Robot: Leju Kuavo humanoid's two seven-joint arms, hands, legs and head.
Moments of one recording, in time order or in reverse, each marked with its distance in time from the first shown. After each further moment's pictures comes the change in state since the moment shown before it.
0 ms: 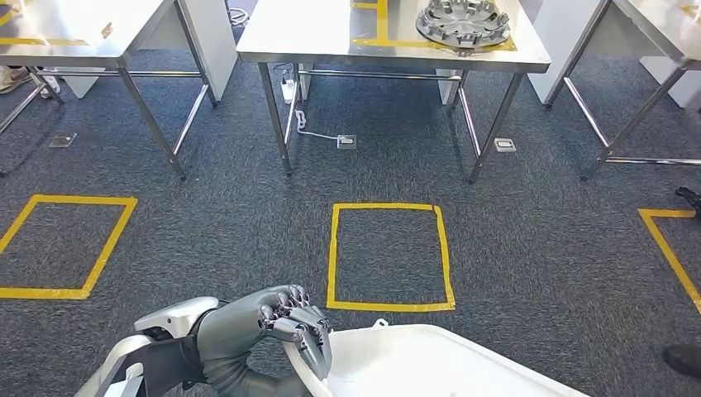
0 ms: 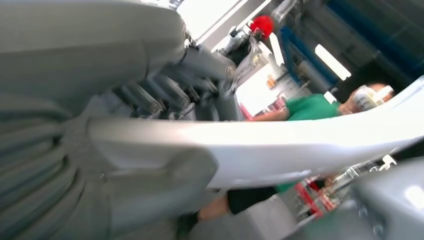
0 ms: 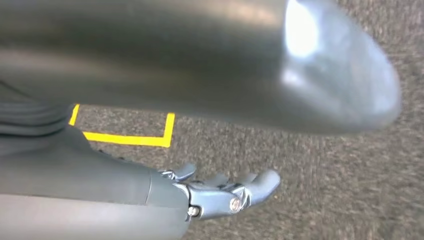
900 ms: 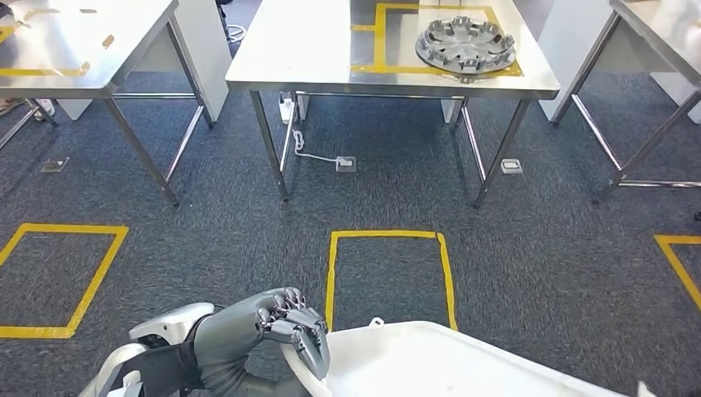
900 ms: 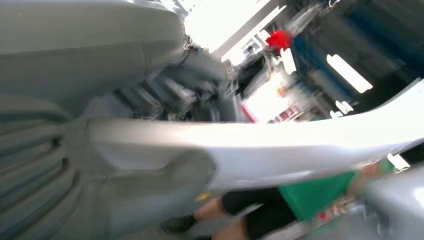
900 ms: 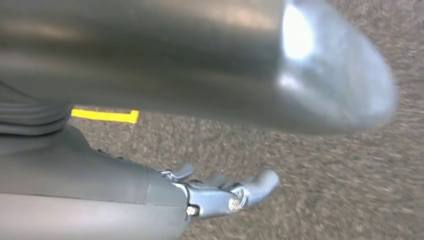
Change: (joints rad) left arm 0.038 0.006 0.016 -0.026 -0.021 0.018 0.017; right arm -0.010 -0.052 0.050 0.104 0.014 -0.075 0.012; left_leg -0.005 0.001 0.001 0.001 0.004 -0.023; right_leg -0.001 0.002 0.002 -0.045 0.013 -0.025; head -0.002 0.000
